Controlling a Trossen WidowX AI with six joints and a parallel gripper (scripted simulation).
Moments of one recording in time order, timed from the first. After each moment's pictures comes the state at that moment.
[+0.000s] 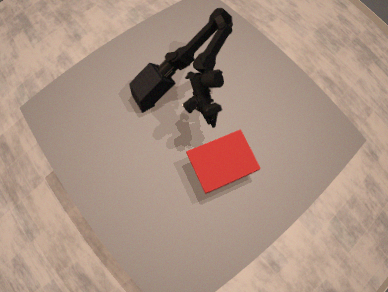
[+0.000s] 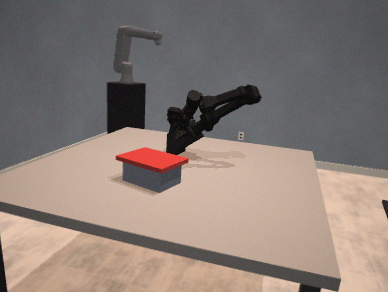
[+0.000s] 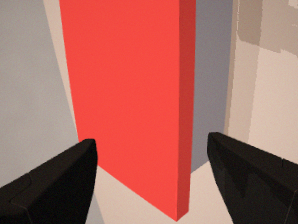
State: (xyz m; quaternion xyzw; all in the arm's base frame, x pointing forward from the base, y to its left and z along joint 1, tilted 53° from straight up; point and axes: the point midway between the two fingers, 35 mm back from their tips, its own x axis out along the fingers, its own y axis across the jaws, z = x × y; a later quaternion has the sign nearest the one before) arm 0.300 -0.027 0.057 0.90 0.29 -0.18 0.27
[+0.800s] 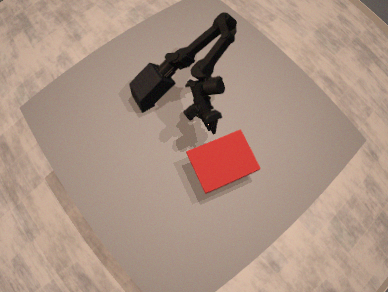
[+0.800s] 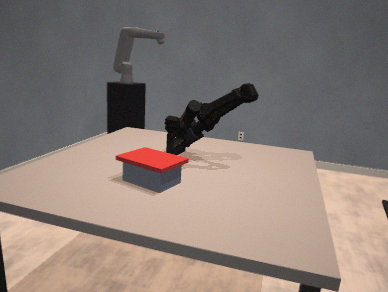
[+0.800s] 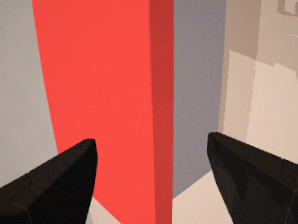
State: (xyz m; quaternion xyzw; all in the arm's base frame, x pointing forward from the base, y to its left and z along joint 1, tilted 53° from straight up) arm 0.313 0.001 0.032 0.90 0.29 -0.18 0.27
